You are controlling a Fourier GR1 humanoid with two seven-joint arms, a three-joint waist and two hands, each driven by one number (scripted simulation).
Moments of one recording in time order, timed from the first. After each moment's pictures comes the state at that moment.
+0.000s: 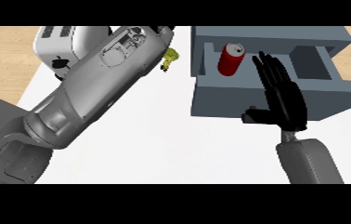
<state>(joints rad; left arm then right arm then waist) -1.35 0.20 -0.62 -0.72 0.60 0.82 0.11 -0.27 -0.17 0.05 -1.42 1.08 -0.27 -0.09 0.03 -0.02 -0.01</state>
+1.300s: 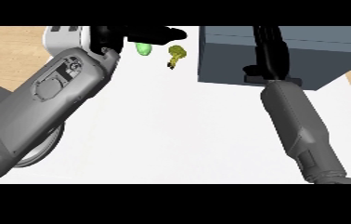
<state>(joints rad) -1.06 0.46 -0.63 -1.15 0.53 0.78 0.27 -0.83 -0.18 -0.17 -0.57 1.23 -0.69 -0.09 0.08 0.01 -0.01</state>
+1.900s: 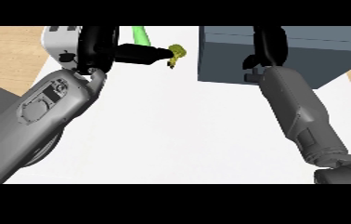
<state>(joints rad) -0.91 0.52 -0.61 -1.30 0.50 0.77 0.25 -1.01 -0.21 -0.22 -0.33 1.23 -0.74 -0.09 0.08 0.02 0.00</state>
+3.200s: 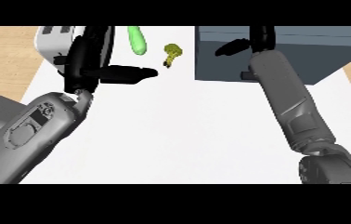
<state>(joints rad) -0.72 0.56 -0.58 -1.41 0.46 0.75 0.21 -1.15 -0.14 -0.58 -0.31 0.81 -0.50 -0.47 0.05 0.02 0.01</state>
